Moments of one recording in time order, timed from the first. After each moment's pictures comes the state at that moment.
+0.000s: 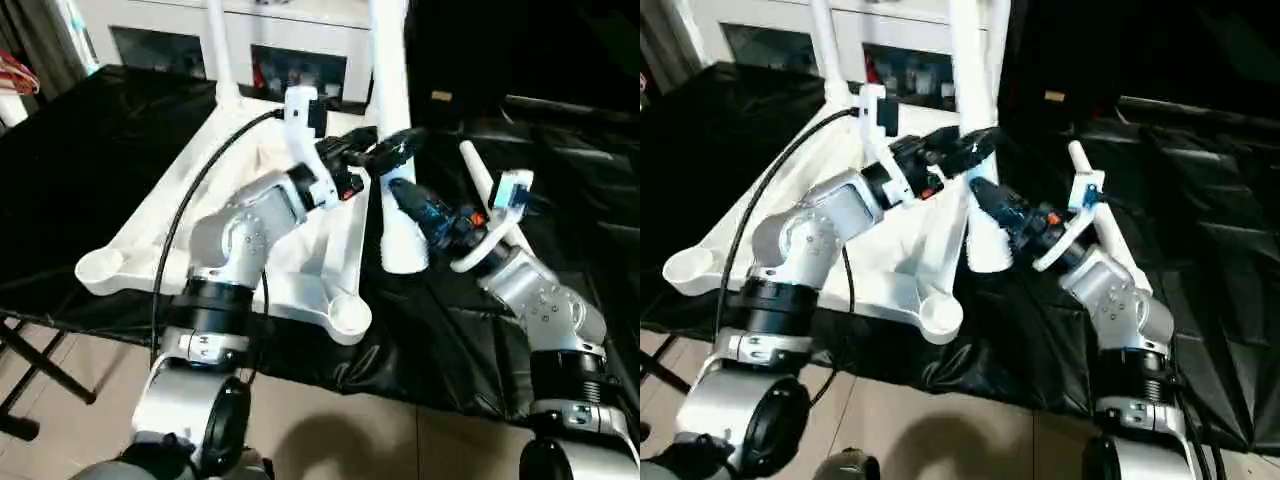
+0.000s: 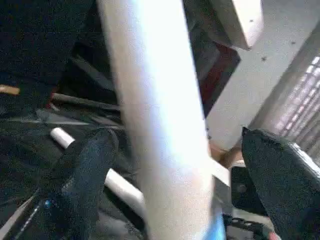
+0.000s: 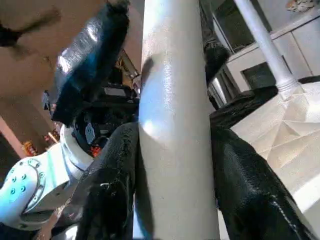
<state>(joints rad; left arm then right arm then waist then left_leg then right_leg) -0.84 -0.03 0.11 0.32 -0.53 0.60 -0.63 -0.51 -0.18 -0.28 0.29 0.70 0.61 0.99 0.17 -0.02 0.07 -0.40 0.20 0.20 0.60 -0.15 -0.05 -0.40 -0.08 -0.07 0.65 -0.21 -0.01</state>
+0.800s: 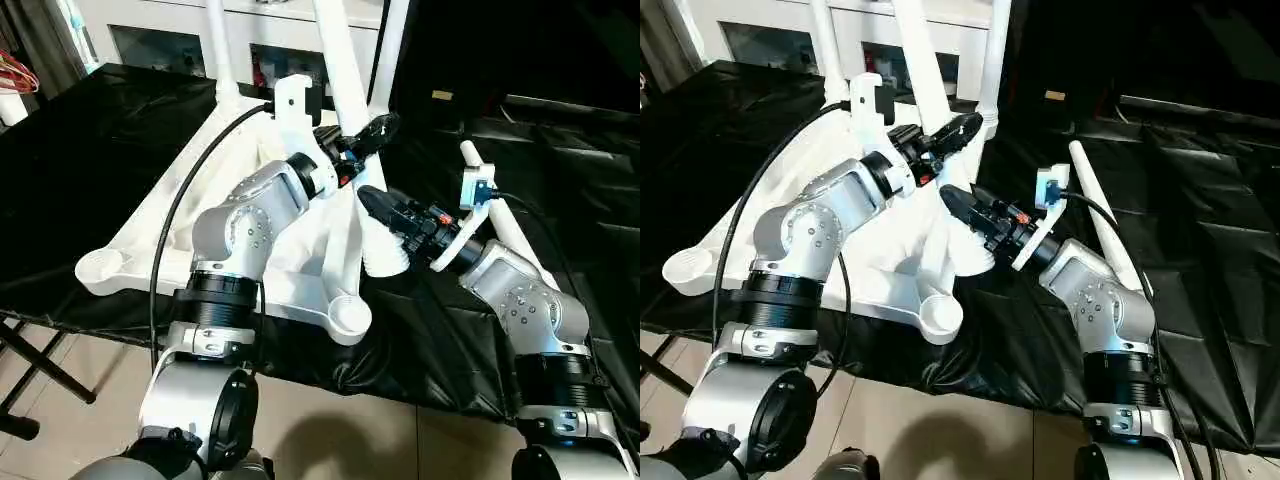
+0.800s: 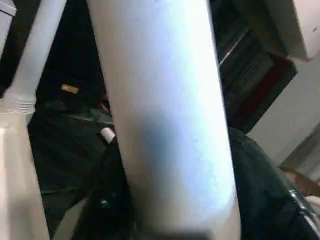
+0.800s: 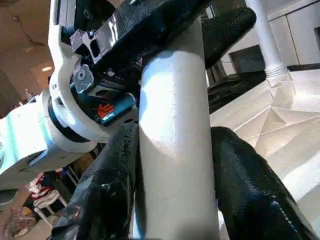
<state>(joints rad) -0.87 -0.06 0.15 0.35 -0.49 0.59 -0.40 -0.51 -0.16 -0.18 0.22 0.62 0.58 0.87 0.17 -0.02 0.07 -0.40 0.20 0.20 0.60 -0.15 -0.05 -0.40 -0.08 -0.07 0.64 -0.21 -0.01</state>
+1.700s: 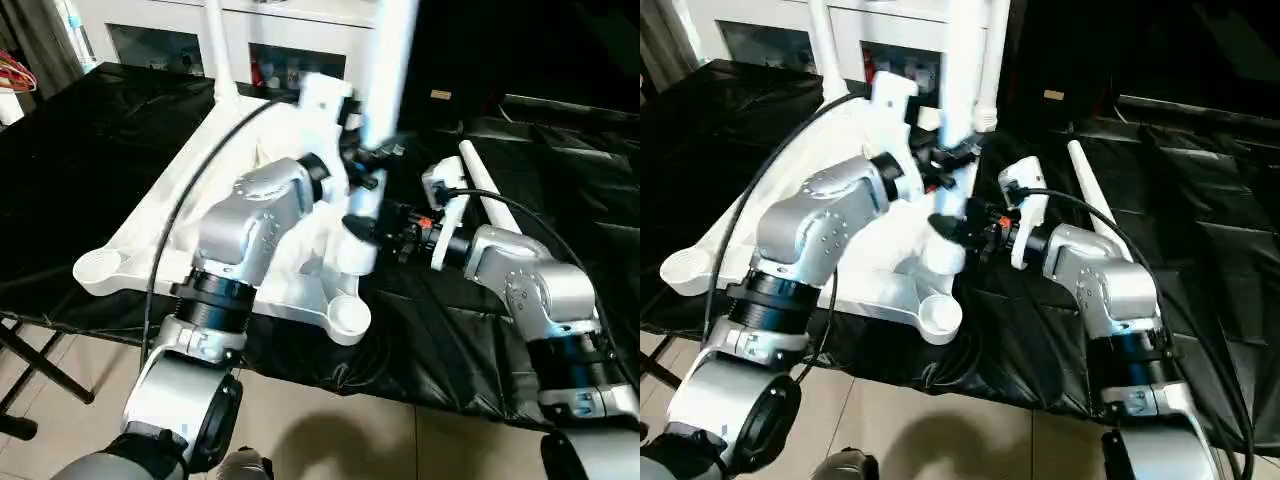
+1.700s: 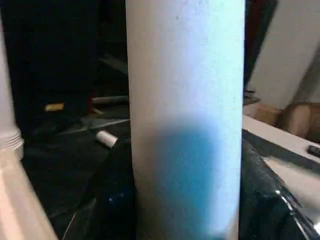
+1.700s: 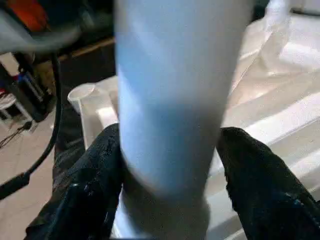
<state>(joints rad) -0.86 0.03 -0.08 0.26 -0.35 0.51 -0.55 -0.58 -0.30 0.05 0.23 0.42 0.61 0.86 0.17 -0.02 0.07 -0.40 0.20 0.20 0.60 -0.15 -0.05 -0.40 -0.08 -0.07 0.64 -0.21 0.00</state>
